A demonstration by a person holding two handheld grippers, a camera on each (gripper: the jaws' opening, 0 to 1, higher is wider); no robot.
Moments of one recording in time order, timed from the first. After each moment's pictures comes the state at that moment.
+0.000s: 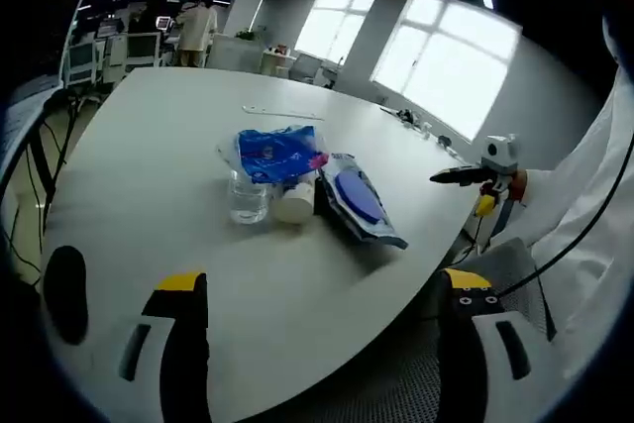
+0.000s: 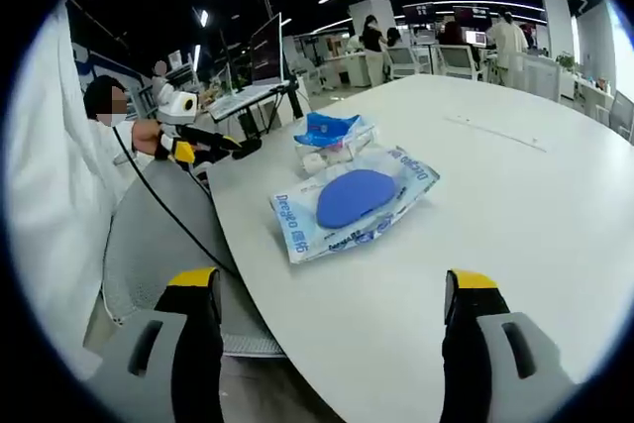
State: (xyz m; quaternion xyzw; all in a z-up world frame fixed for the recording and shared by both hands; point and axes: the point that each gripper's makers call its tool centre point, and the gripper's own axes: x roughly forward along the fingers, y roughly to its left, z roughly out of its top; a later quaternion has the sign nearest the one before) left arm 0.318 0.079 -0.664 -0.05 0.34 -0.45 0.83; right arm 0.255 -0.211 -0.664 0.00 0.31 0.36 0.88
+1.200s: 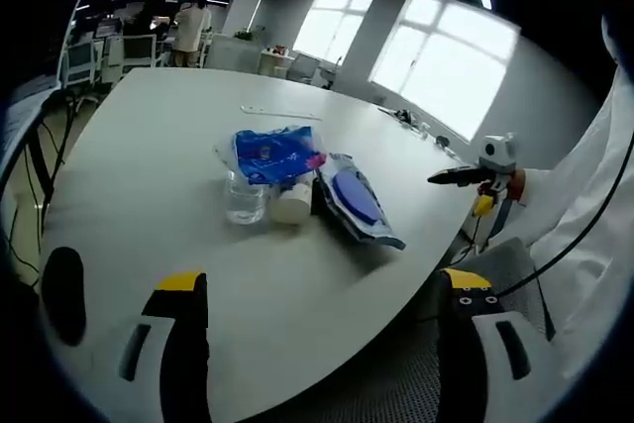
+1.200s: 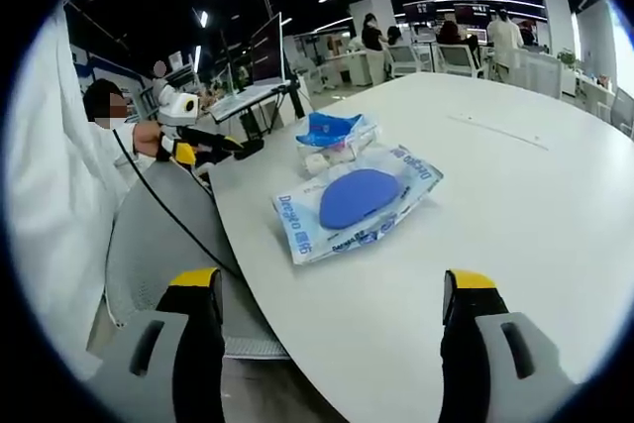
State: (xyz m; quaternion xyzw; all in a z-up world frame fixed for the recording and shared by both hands) left arm 0.317 0.077 -0.664 -0.05 0.34 -0.45 0.83; right arm 0.255 -0.207 -0.665 0.00 0.32 0.36 0.88
